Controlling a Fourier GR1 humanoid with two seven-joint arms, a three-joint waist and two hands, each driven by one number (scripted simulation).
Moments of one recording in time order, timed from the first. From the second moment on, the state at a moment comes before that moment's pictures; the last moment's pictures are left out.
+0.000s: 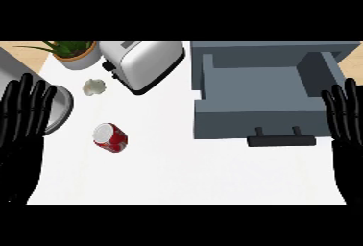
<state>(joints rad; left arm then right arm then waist) -0.01 0.11 0.01 -2.10 0.01 0.00 0.03 0.02 -0.07 -0.01 -2.10 0.03 0.00 0.01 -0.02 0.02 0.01</state>
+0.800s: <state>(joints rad) -0.03 0.02 -0.14 -2.02 -0.18 0.12 0.33 0.11 -0.08 -0.05 -2.10 0.01 -0.01 0.18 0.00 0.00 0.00</state>
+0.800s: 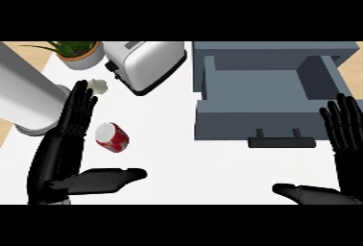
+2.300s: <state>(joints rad) -0.05 0.02 -0.04 -1.80 -0.12 0.18 0.21 0.24 -0.07 -0.18 -2.09 -0.06 0.13 0.09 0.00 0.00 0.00</state>
